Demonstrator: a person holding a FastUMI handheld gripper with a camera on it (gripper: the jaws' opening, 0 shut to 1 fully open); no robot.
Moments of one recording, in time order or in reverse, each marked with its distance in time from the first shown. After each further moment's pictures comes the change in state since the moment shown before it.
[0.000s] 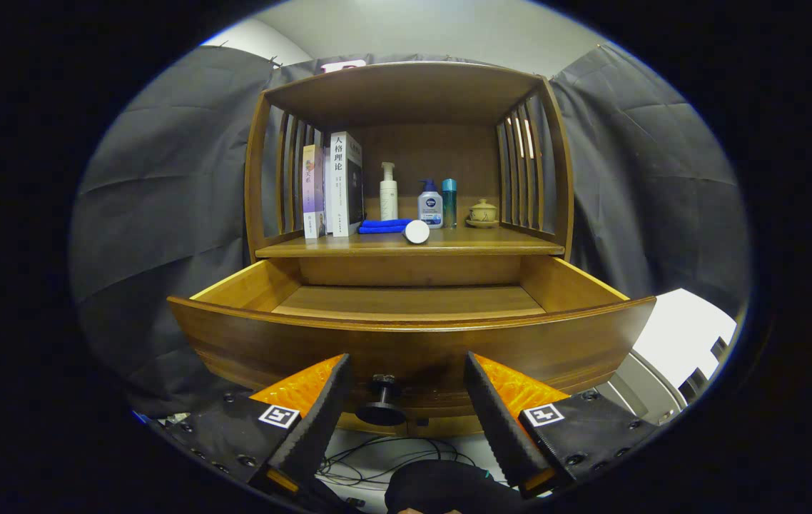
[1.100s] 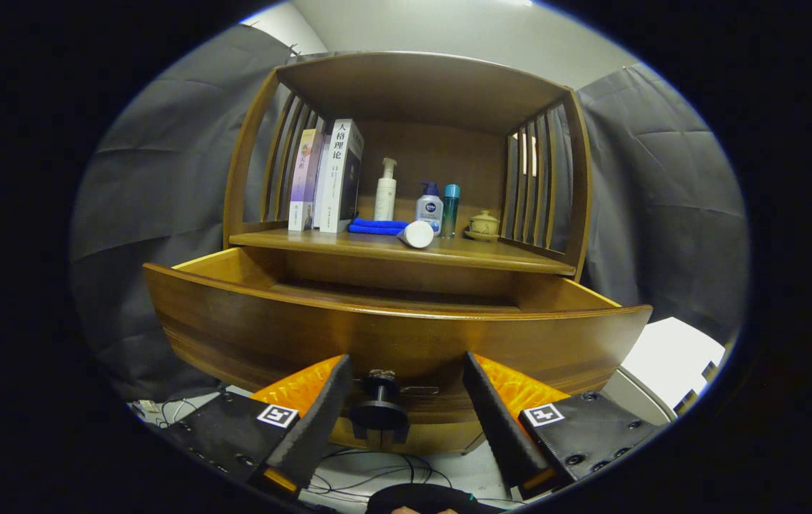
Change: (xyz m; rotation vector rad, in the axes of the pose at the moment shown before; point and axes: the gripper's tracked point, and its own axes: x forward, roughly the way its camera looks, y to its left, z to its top) arm 0.057 -0.002 0.013 -0.090 -0.051 -0.069
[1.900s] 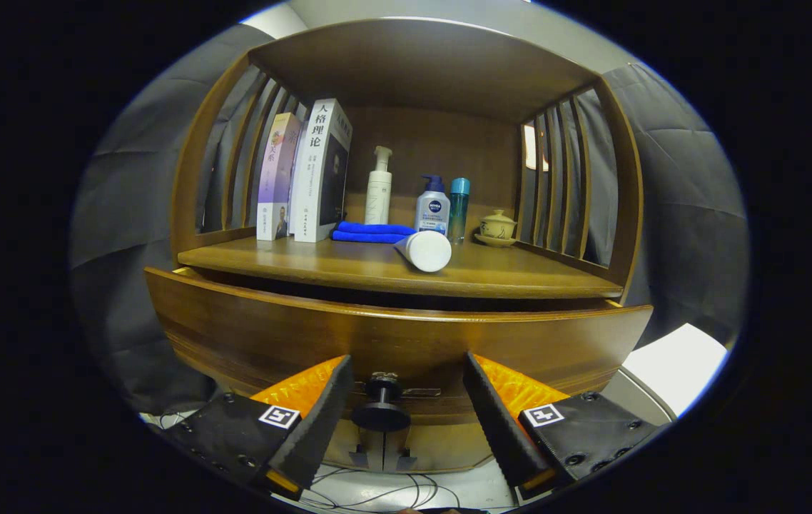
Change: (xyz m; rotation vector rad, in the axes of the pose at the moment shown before) arm 0.105 0.006 0.024 0.010 0.033 -0.023
